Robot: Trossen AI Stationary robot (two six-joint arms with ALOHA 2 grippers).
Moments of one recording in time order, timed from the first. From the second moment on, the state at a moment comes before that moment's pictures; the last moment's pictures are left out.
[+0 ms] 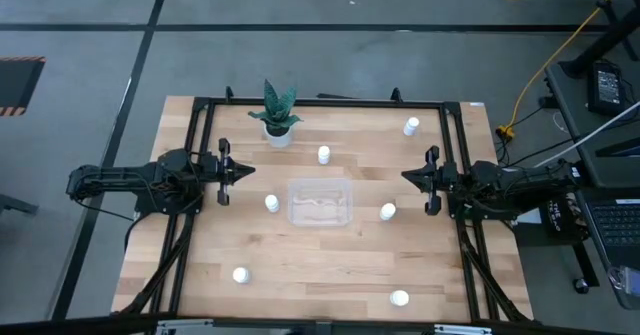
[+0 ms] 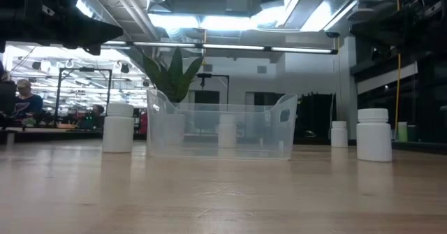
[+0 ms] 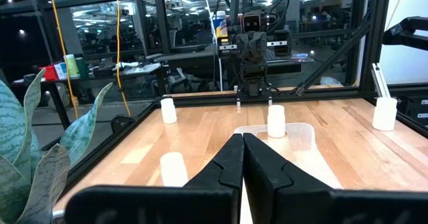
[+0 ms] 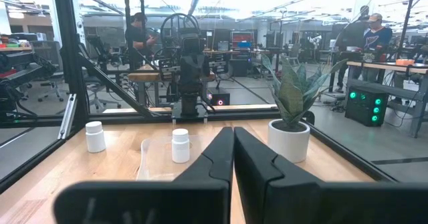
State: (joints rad) left arm 0.09 0.14 0.07 0.11 -0.03 0.07; right arm 0.15 0.12 0.01 0.26 0.26 -0.03
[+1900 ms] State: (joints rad) left arm 0.09 0.14 0.07 0.11 -0.04 0.07; right arm 0.15 0.12 0.01 0.23 0.47 -0.11
